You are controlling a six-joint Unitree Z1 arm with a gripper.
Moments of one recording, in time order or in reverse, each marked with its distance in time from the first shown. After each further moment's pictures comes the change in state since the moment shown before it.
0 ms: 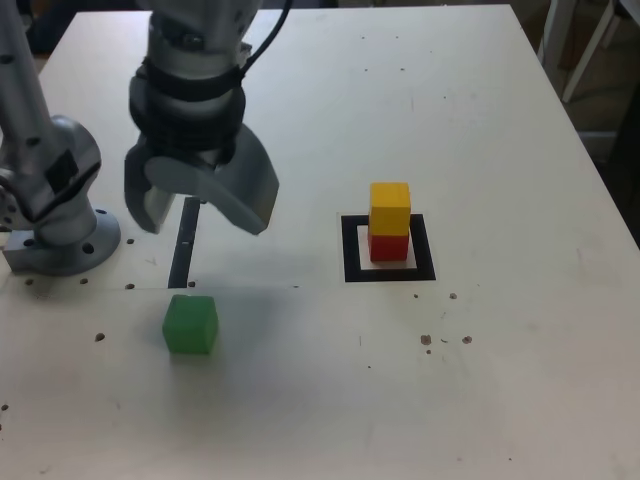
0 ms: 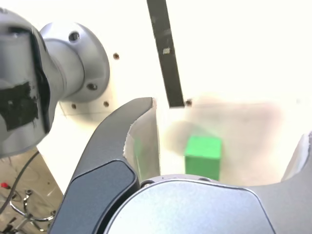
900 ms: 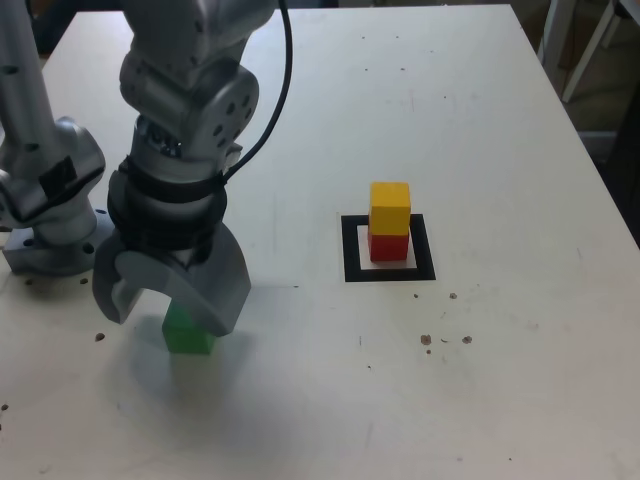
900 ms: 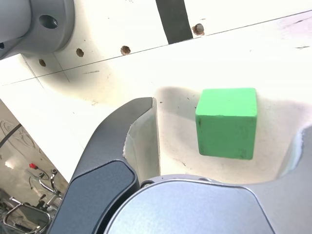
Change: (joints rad) arm -0.178 0.107 0.129 -0.225 -0.180 -0.074
